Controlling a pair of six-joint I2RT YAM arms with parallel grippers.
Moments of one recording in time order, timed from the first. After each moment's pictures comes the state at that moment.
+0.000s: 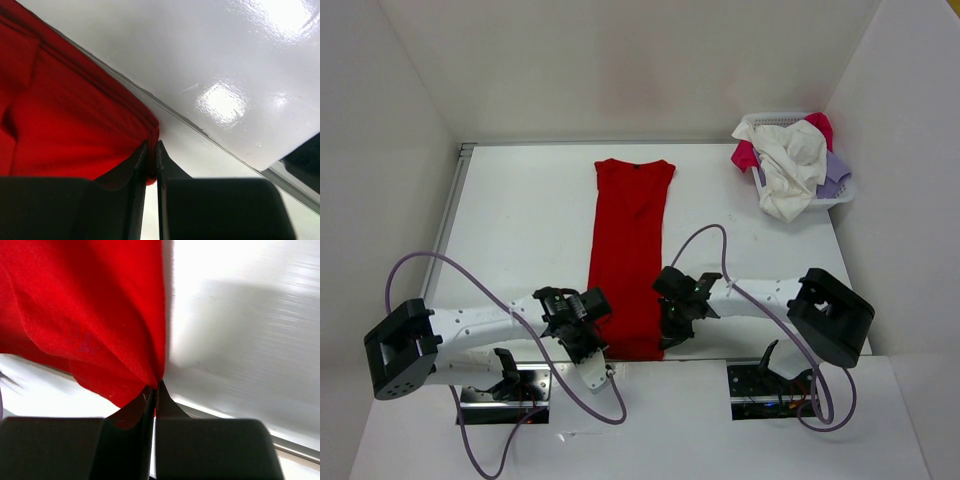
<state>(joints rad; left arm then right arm) -1.03 1.23 0.63 -0.79 0.33 1.43 0.96 1.48 0.68 -0.45 -0.23 1.01</state>
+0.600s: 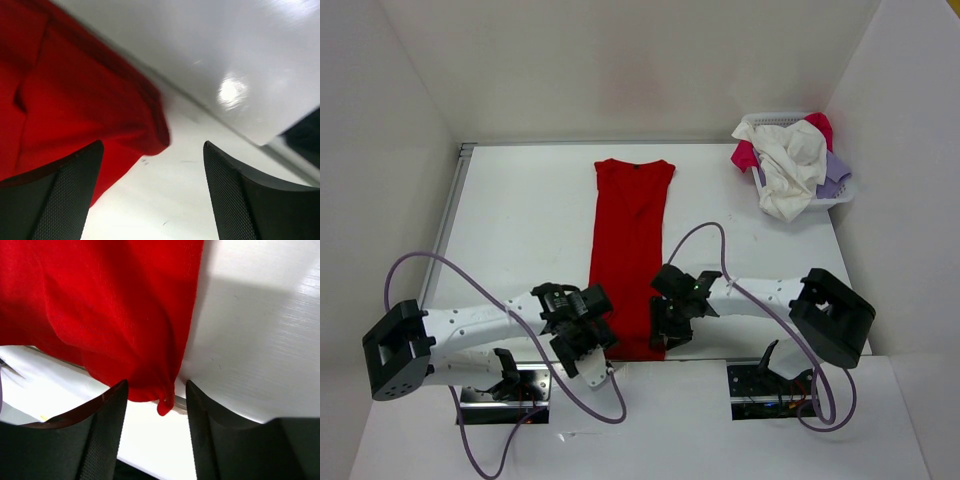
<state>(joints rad) -1.04 1.22 0.70 -0.89 0.26 1.44 0.96 1.47 0.70 -0.46 -0.24 0.97</state>
